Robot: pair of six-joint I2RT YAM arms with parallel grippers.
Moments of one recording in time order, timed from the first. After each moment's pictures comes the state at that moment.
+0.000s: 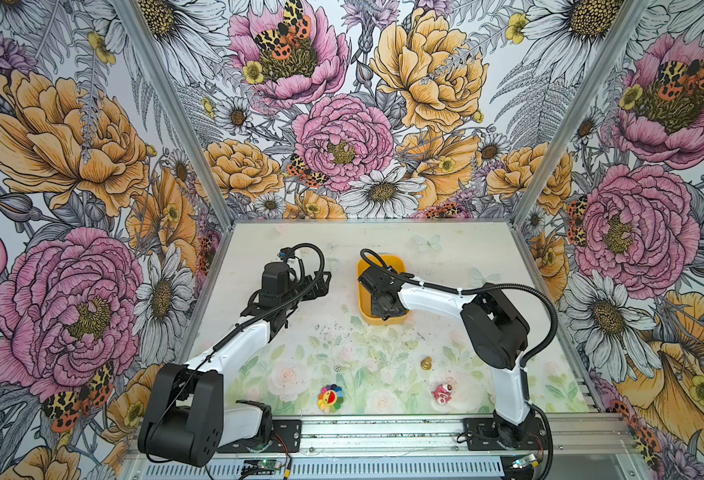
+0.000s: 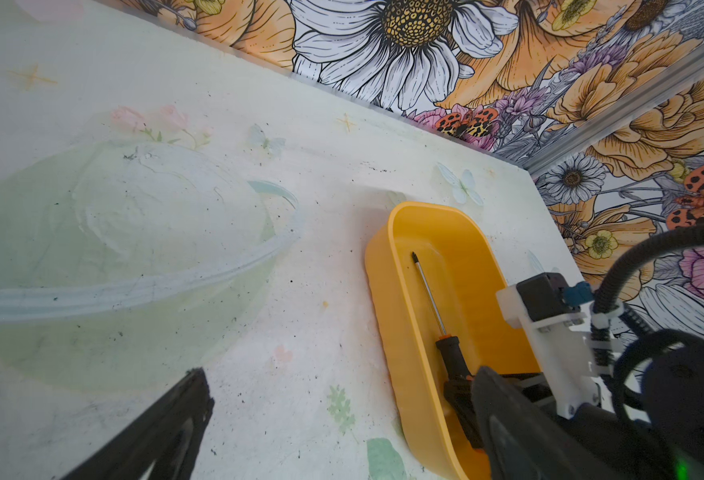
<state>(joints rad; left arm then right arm) -0.22 1.28 0.68 0.11 0.23 -0.45 0.77 2.04 1.45 -0.70 0.26 0.74</state>
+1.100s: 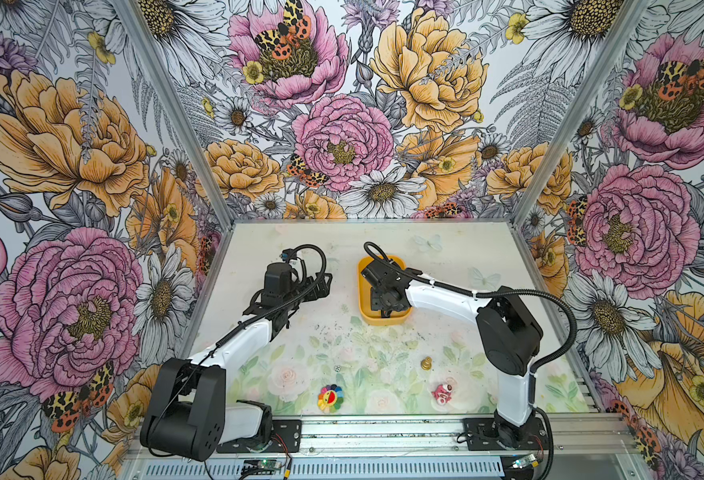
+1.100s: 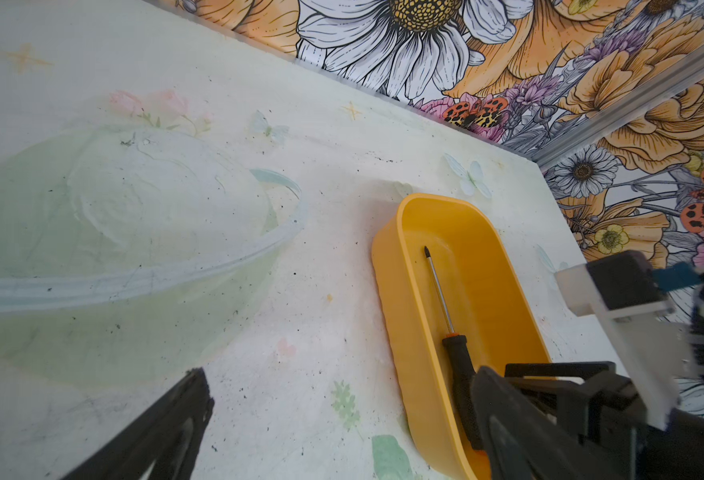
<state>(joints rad) -0.23 1.31 0.68 0.11 0.23 -0.45 0.75 1.92 1.45 -0.70 0.24 0.69</state>
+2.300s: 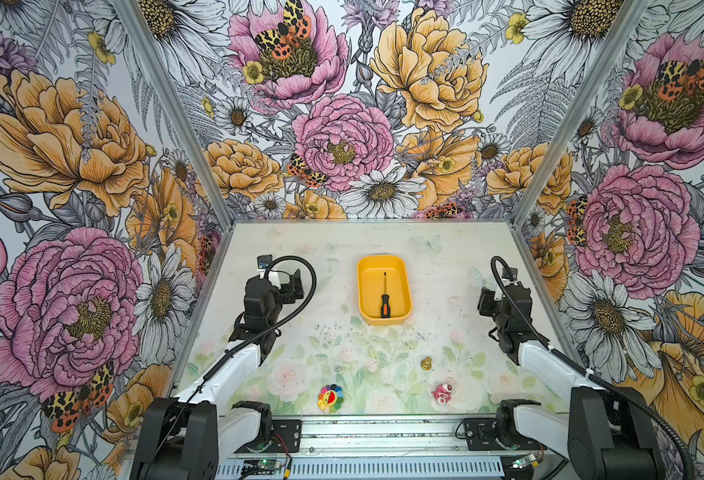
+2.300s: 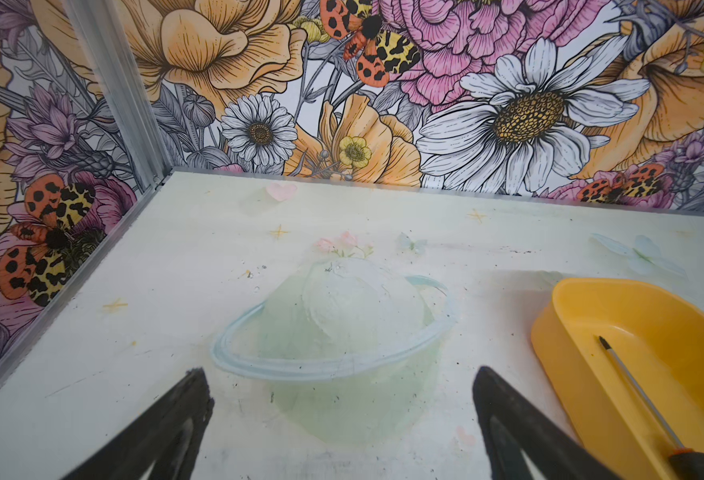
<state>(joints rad) -0.12 1.11 0.44 0.40 -0.13 -0.11 -0.03 1.18 0.36 0.36 0.14 0.06</state>
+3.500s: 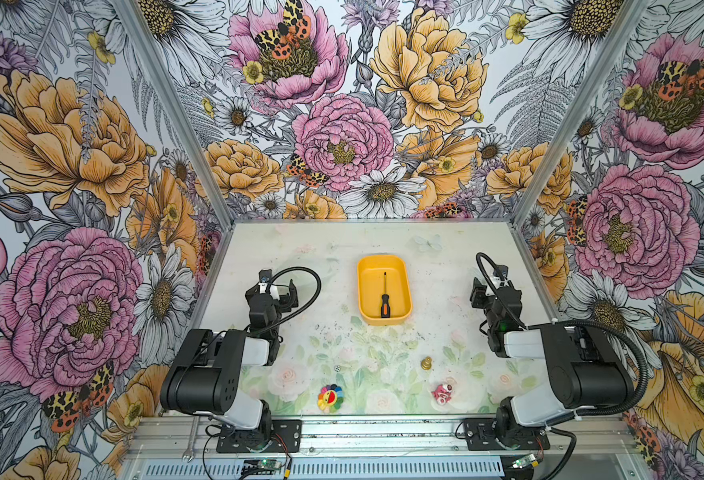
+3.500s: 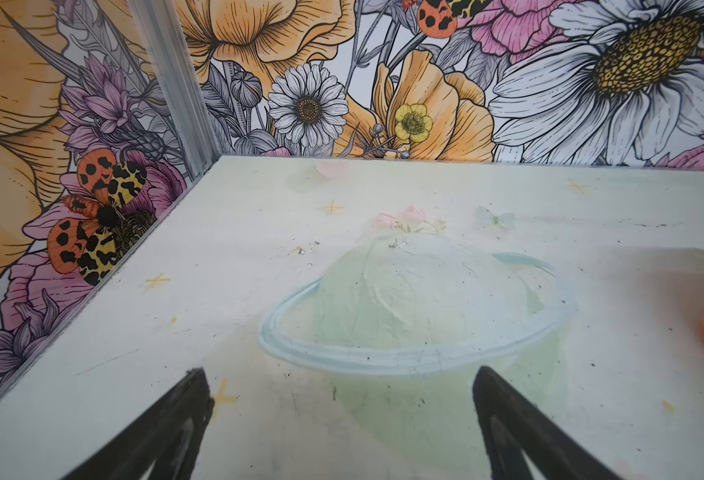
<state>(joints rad) -0.05 1.54 0.33 0.98 -0.17 -0.02 -0.03 1.53 0.36 0.87 0.10 0.03</state>
